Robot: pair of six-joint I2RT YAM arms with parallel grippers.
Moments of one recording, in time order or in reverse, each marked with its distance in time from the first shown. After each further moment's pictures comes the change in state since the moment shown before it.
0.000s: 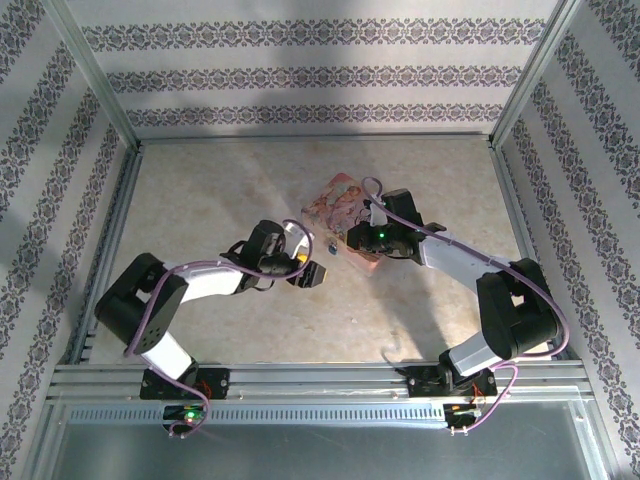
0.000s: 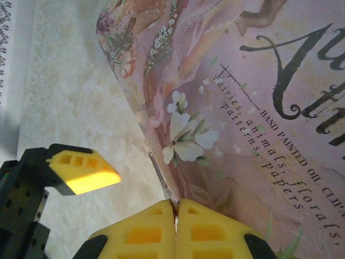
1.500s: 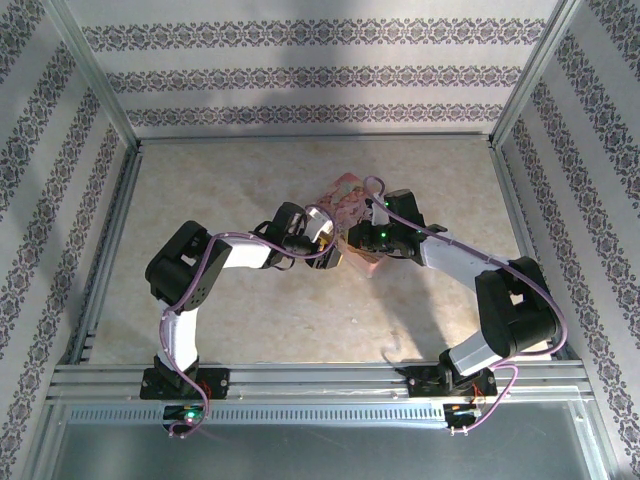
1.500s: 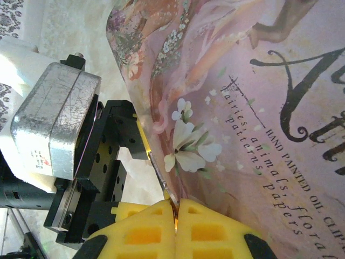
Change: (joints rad) left arm 0.014 0.339 0.297 0.031 0.099 0.100; right arm -0.013 0.011 -0.020 0.061 -0.021 0.002
